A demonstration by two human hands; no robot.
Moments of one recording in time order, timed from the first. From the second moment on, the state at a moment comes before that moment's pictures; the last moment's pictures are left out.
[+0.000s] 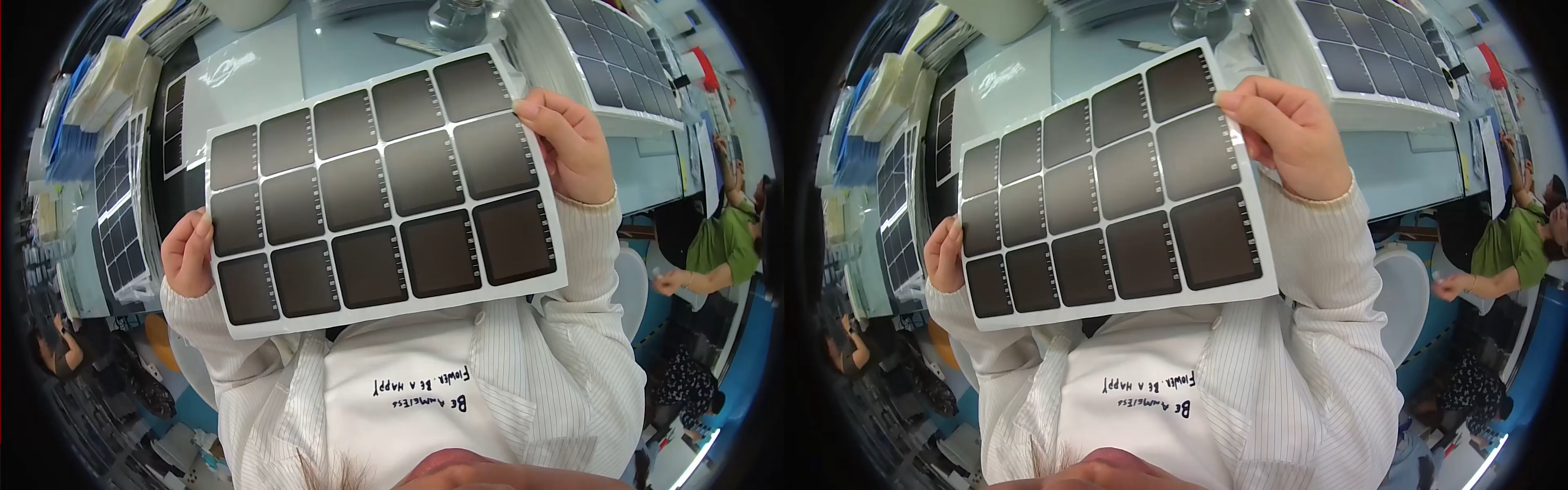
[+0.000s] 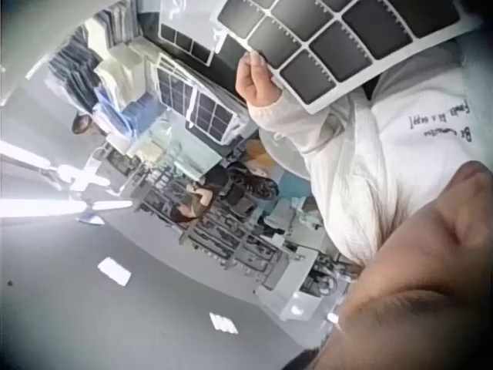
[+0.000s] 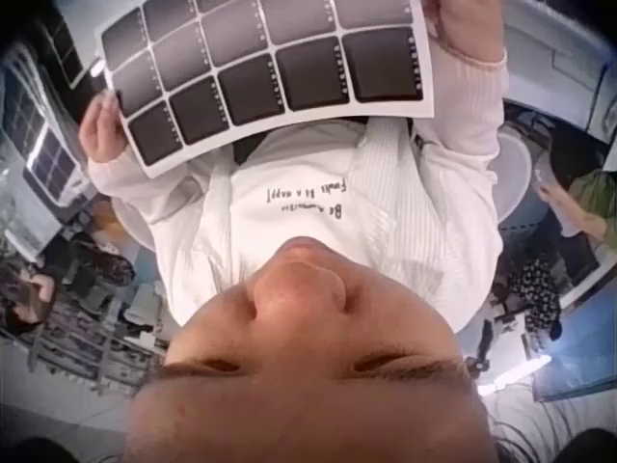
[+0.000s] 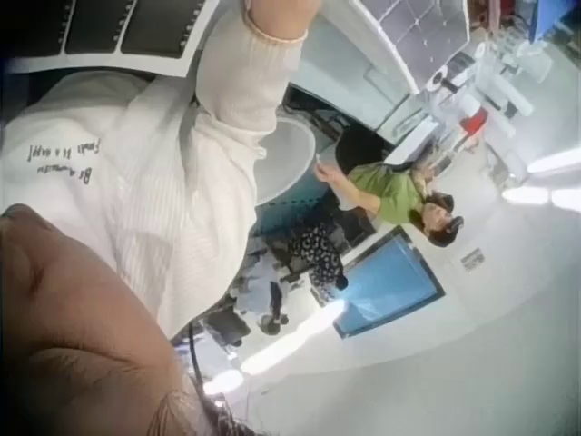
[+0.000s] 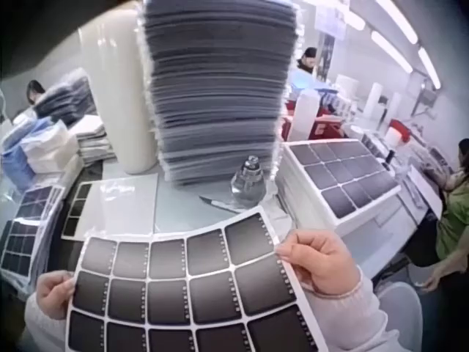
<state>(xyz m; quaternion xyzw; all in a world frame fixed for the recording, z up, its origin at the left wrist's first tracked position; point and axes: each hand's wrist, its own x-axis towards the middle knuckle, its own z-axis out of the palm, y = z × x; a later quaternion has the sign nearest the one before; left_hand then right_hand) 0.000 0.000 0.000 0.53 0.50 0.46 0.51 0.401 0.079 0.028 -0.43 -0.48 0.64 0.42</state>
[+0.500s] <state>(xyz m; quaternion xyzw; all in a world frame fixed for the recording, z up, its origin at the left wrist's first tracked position) 0.012 -0.003 0.013 0.49 0.53 0.42 0.55 0.407 0.076 0.028 -0.44 -0.42 0.65 0.46</state>
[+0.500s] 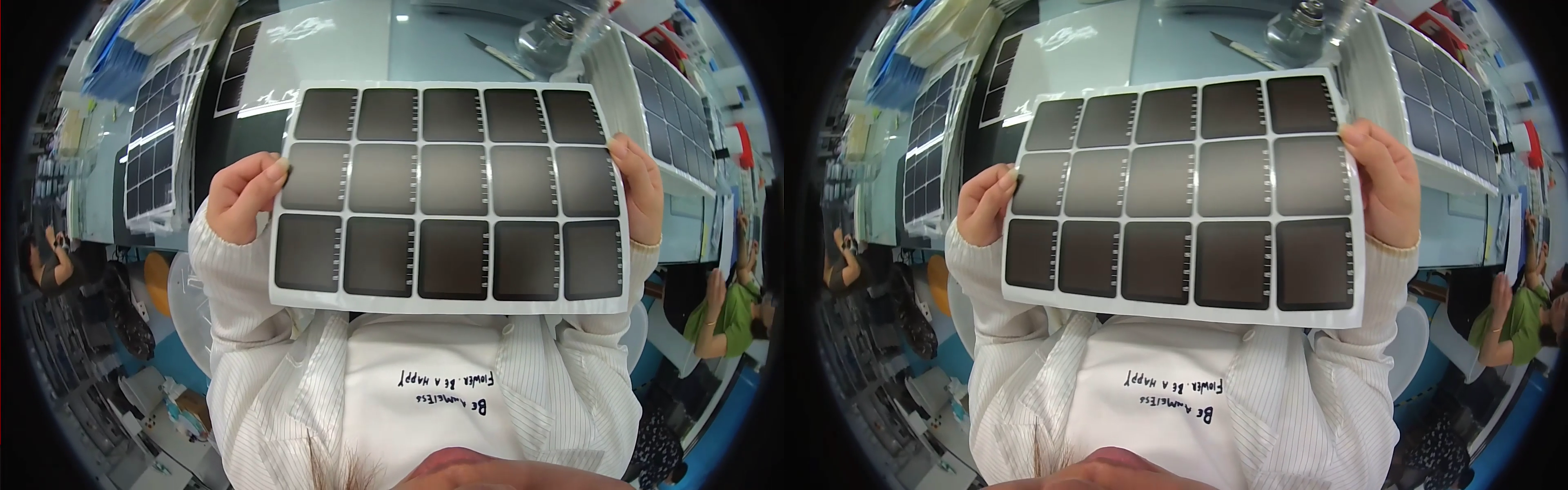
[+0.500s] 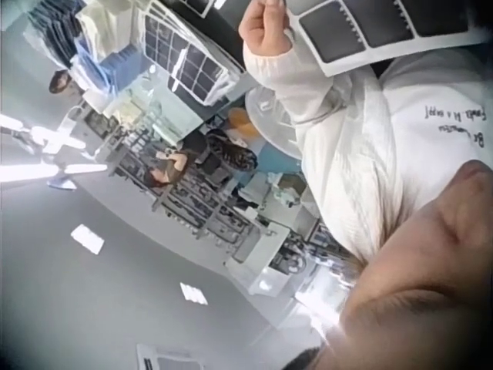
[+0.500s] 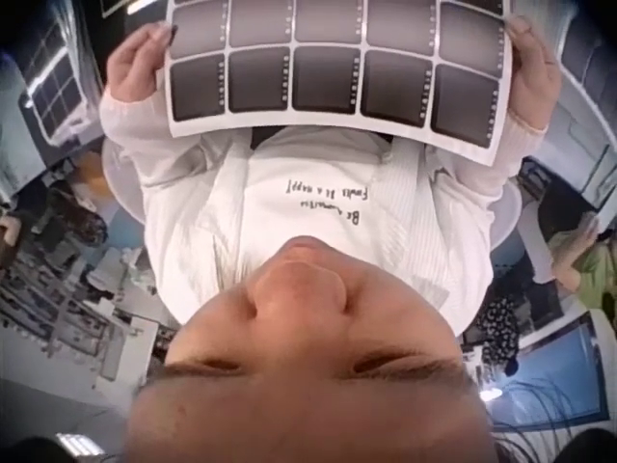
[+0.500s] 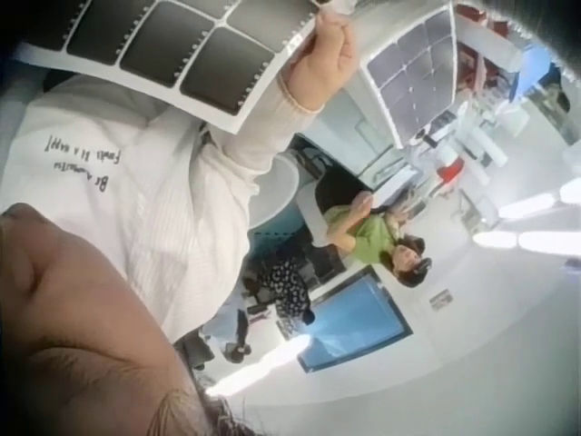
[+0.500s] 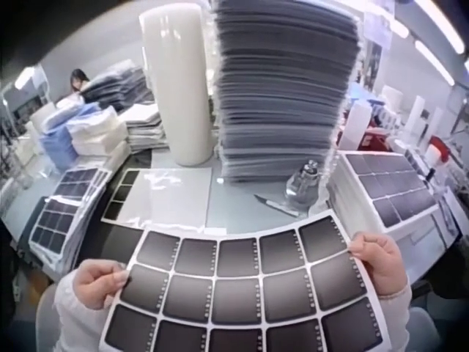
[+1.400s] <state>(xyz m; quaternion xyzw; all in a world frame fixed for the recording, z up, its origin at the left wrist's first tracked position) 0.036 0.003 0.055 0.73 0.47 0.48 0.13 0.418 0.075 0.056 -0.39 -0.70 0.26 0.55</state>
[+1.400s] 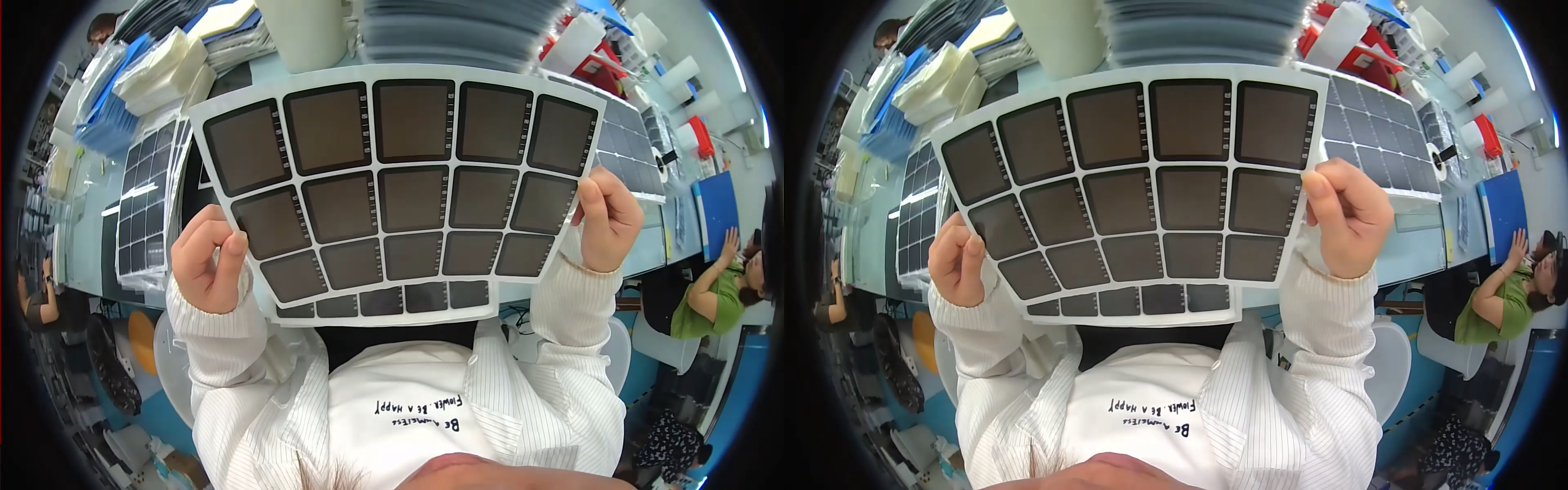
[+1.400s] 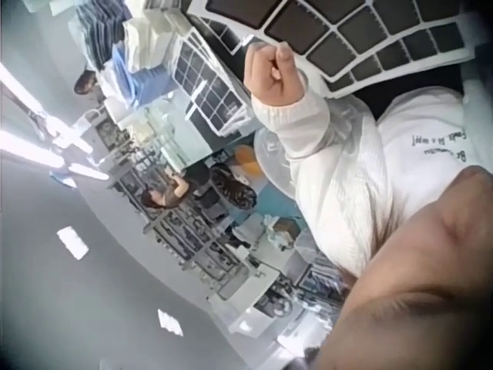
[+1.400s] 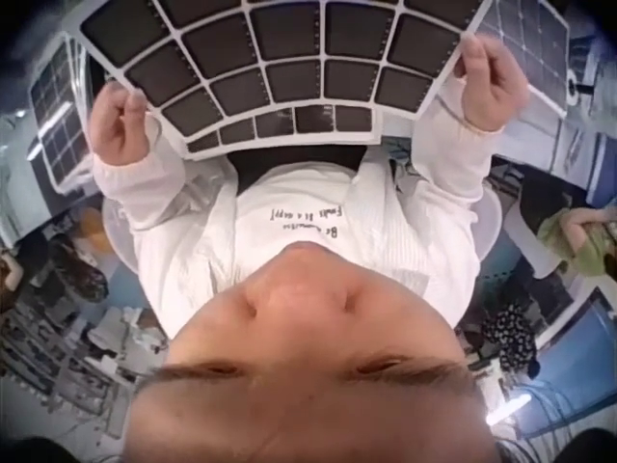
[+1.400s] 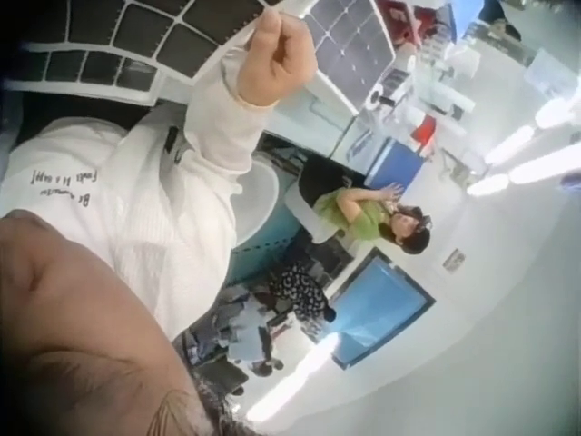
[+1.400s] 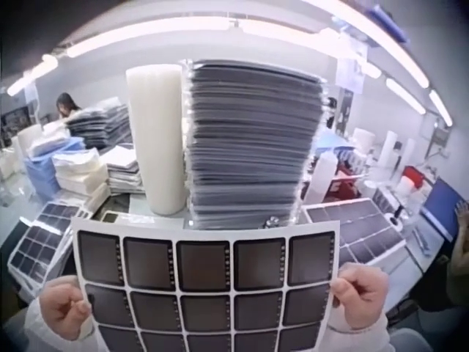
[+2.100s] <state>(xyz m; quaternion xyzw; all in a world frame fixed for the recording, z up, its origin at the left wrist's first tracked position) 0.136 0.102 0.106 0.79 0.40 0.43 0.16 0.511 0.117 0.115 -0.51 -0.64 0.17 0.56</state>
